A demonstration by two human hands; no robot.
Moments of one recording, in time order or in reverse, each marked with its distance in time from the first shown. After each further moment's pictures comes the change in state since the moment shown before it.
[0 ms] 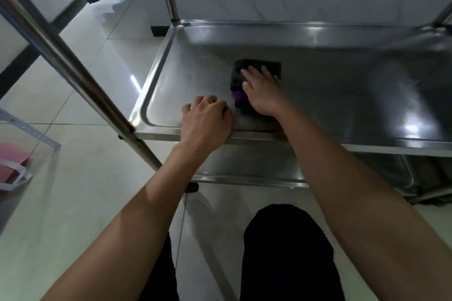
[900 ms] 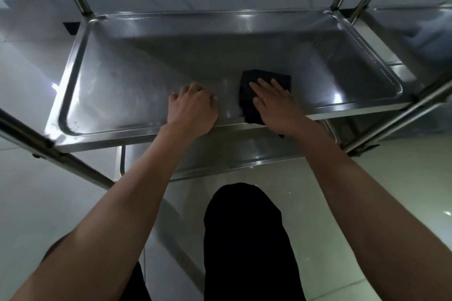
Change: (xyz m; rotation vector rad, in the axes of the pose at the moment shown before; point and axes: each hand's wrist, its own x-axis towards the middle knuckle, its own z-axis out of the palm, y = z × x) left_hand 0.023 0.090 0.014 -0.065 -0.199 0.169; right_hand -0.145 0.108 -0.042 -0.123 0.050 0.251
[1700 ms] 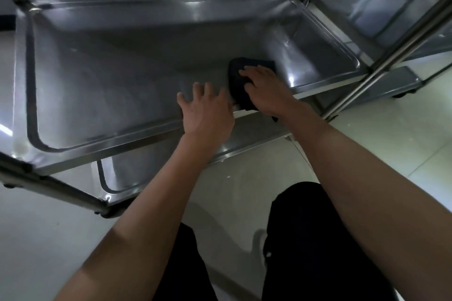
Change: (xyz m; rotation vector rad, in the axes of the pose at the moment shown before) left_hand -0.022 0.011 0.022 0.065 0.027 0.231; right_hand -0.003 -0.029 0.000 0.023 0.108 0.178
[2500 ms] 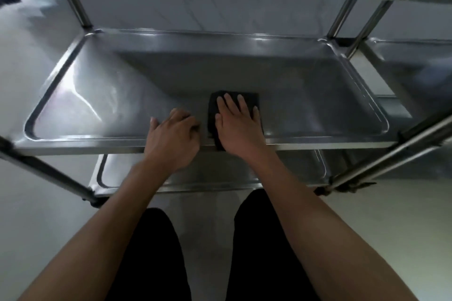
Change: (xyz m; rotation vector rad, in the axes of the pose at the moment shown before) left_hand 0.011 0.034 0.002 -0.063 0.064 -0.292; right_hand 0.026 0.028 0.014 -0.028 -0.021 -0.336
